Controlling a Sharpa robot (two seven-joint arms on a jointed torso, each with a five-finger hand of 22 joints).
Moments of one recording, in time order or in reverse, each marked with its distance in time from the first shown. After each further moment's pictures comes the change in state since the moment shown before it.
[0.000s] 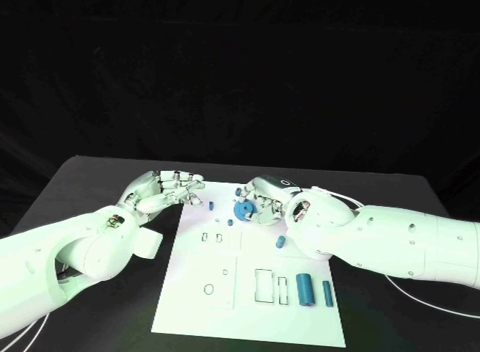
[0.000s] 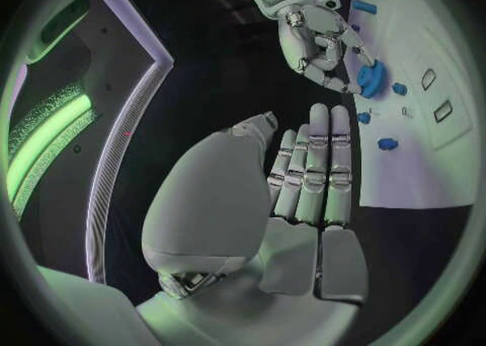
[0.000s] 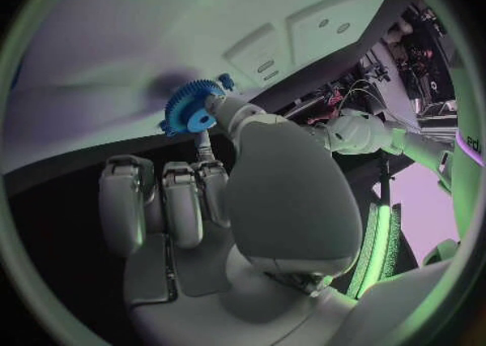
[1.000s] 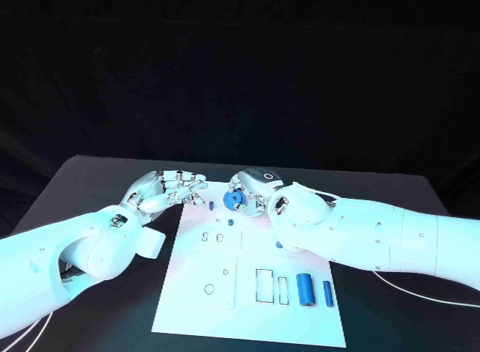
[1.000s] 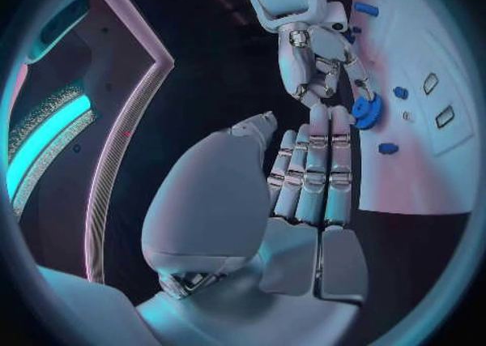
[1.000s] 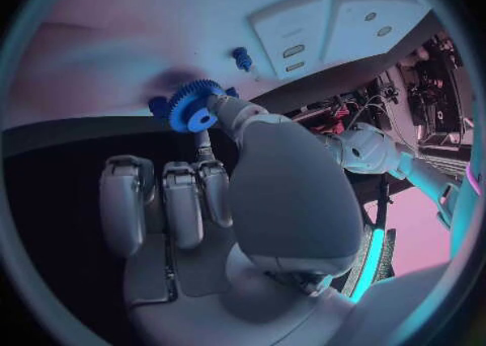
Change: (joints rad) left arm 0.000 0.011 0.000 -0.003 0.000 0.002 -0.001; left_hand -0.004 -0.004 0.000 0.000 0.000 -0.004 -0.004 0.000 0.001 0.000 0.000 0.000 0.000 0.000 0.000 0.000 0.002 0.000 0.000 0.000 0.000 0.001; right arm 0.002 0.137 0.000 -0.135 -0.143 -0.037 -0.060; right_hand -0.023 -0.006 0.011 -0.003 0.020 0.001 -0.002 0.001 0.004 0.000 0.000 0.000 0.000 0.004 -0.004 0.003 0.000 0.000 0.000 0.000 0.003 0.001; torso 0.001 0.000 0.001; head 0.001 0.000
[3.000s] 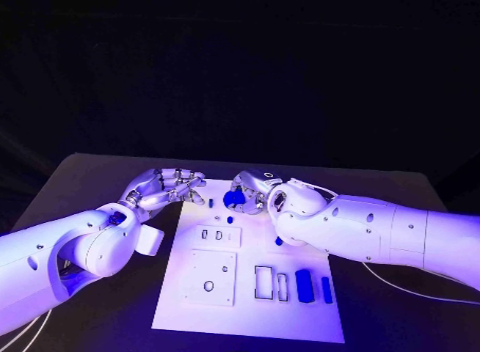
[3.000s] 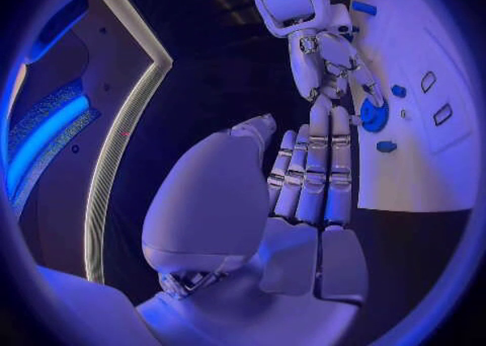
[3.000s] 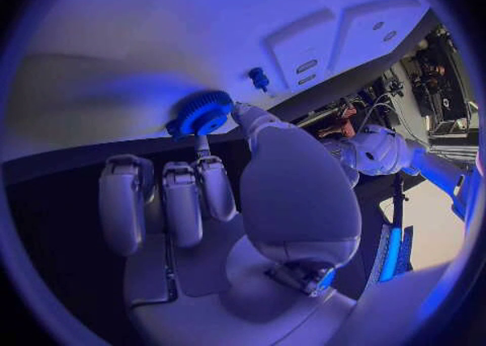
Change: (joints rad) left arm 0.000 -0.004 0.000 0.001 0.000 -0.005 -0.009; left_hand -0.013 0.013 0.010 0.010 0.000 -0.006 -0.001 0.000 0.003 -0.004 0.004 -0.004 0.001 -0.011 0.004 0.004 0.007 0.000 -0.011 0.003 0.004 0.002; right arm -0.005 0.034 -0.003 -0.084 0.095 0.076 0.019; right_hand -0.185 0.017 -0.198 0.118 0.073 -0.081 0.017 -0.070 -0.015 -0.034 0.016 -0.045 0.000 -0.004 0.004 0.000 0.000 0.000 0.003 0.004 -0.011 -0.001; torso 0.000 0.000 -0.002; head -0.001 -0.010
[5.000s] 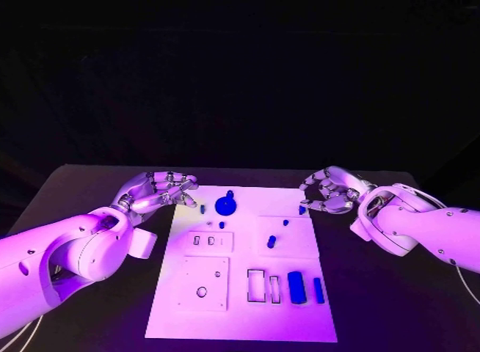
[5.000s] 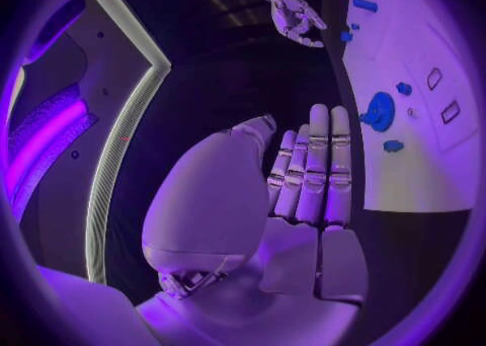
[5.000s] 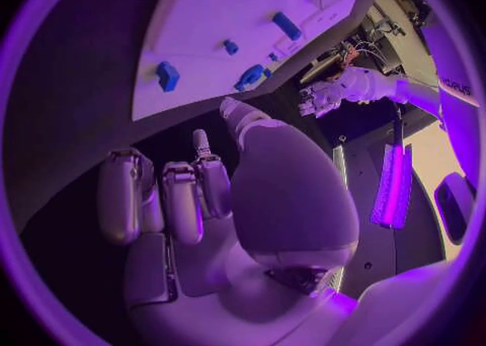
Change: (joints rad) left arm 0.000 -0.010 0.000 -0.014 0.001 -0.003 -0.001; left_hand -0.004 0.004 0.004 -0.004 0.000 0.000 0.000 0.000 0.002 0.000 0.000 0.000 0.001 0.000 0.000 0.004 0.003 0.000 -0.002 0.002 0.004 0.000; right arm 0.005 -0.522 0.001 0.232 0.393 -0.050 0.335; right_hand 0.129 -0.012 0.038 -0.052 -0.096 0.033 -0.004 -0.001 0.009 -0.016 -0.009 -0.021 0.000 0.000 0.000 -0.012 0.000 0.000 -0.031 -0.002 -0.082 0.000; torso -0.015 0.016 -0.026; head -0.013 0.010
